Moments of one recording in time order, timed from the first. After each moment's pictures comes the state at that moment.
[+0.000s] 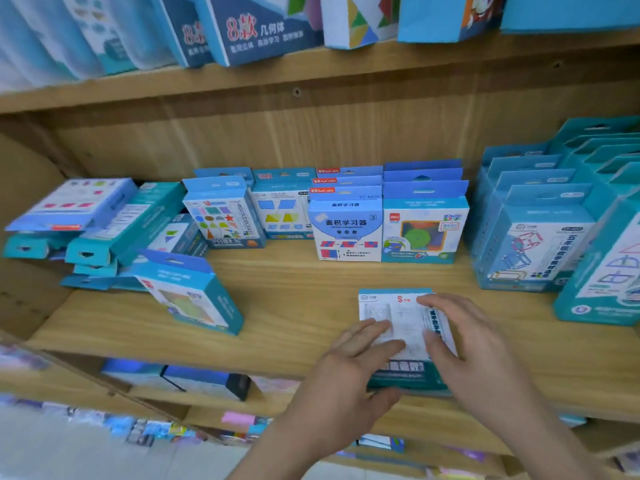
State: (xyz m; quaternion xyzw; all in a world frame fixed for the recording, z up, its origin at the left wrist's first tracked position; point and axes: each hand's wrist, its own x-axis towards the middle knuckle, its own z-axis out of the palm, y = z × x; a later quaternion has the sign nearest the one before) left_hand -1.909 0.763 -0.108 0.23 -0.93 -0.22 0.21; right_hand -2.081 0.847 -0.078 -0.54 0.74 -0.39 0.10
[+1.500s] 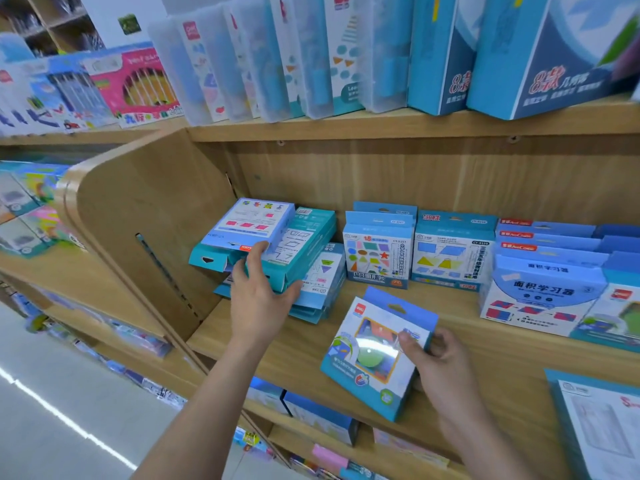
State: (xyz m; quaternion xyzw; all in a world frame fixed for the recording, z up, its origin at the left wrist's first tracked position) left_hand -1.678 0.538 -0.041 0.63 -0.68 -0.08 0.37; right_hand -1.887 0.663 -0.086 -0.25 0.59 -0.61 0.46
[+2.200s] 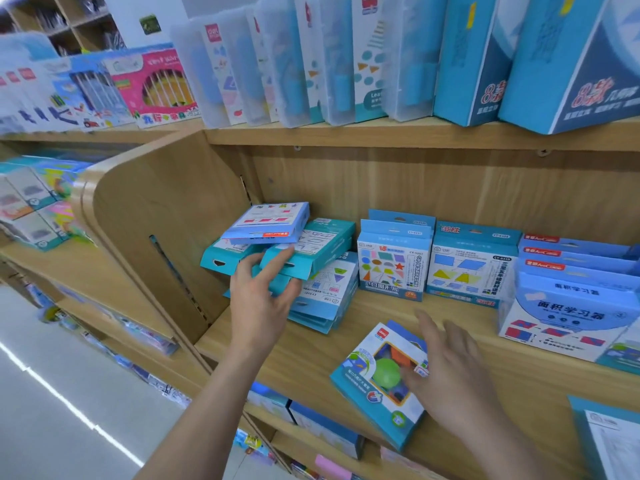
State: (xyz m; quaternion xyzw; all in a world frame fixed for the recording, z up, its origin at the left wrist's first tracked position) left_hand -1.668 0.538 -0.029 0.59 -0.69 -0.06 0.41; right_hand -1.895 0.651 -0.066 -0.59 0.77 -0.18 0.17
